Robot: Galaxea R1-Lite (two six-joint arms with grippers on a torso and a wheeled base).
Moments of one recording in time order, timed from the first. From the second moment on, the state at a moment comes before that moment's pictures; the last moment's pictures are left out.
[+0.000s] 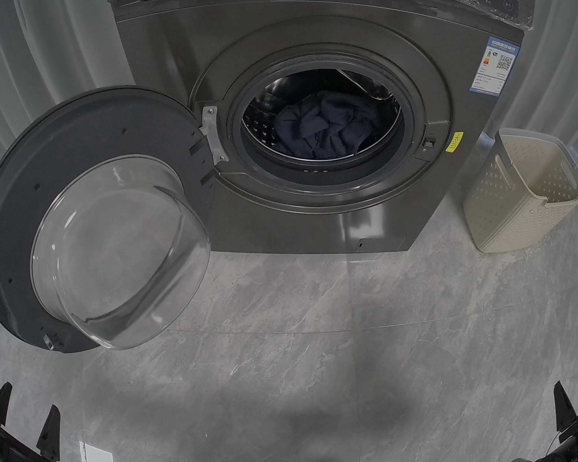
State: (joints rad) left arm 0.00 0.01 -0.02 0.00 0.02 -0.01; right arm -0.01 0.01 -0.02 0.00 -0.04 0.02
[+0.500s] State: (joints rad) left arm 0.00 0.01 -0.02 0.00 0.02 -0.03; right arm -0.01 0.01 -0.02 0.00 -0.03 0.02
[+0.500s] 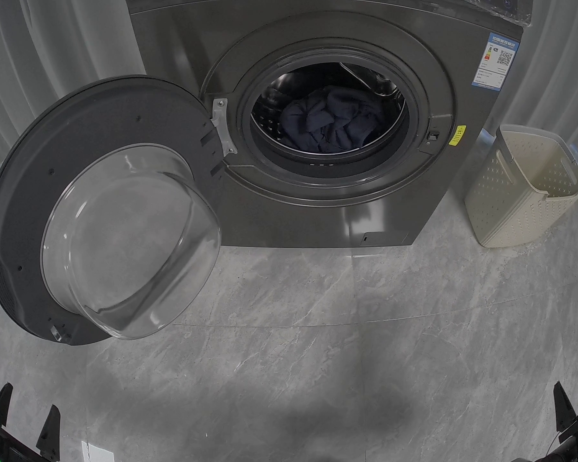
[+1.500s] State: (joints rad) left arm -0.01 0.06 -0.16 0.00 -0.01 -0.04; right arm -0.01 0.01 -0.02 0.00 -0.03 0.01
